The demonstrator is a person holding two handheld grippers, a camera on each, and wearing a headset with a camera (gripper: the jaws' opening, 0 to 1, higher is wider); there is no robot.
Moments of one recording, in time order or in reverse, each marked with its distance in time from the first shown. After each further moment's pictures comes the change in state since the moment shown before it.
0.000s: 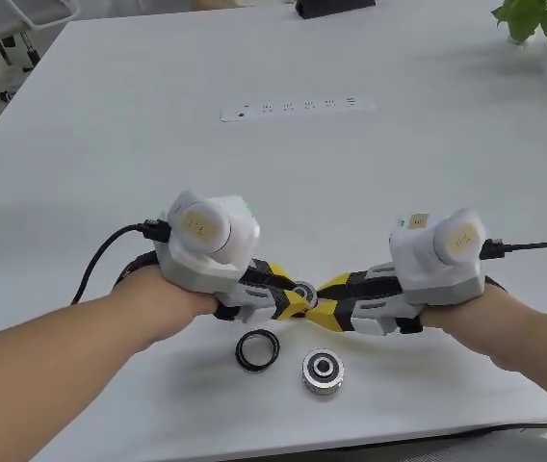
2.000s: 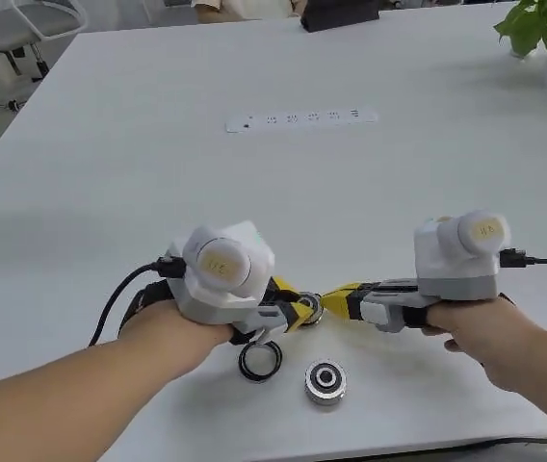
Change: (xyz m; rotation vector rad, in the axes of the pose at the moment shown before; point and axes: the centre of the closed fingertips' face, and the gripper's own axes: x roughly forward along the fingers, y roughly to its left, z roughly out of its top) left arm 0.000 -0.001 0.000 -0.018 -0.028 0.117; right arm -0.012 -0.007 0.014 0.356 -0.108 -0.066
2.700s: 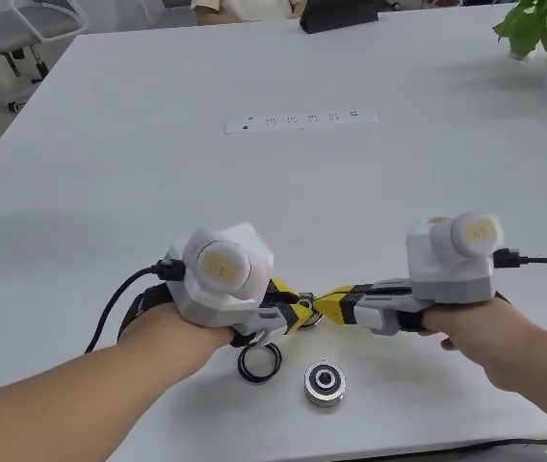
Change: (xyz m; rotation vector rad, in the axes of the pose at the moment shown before) left arm 0.000 0.000 0.000 -0.009 0.002 0.007; right arm 0.002 0.013 0.001 -0.070 0.018 0.030
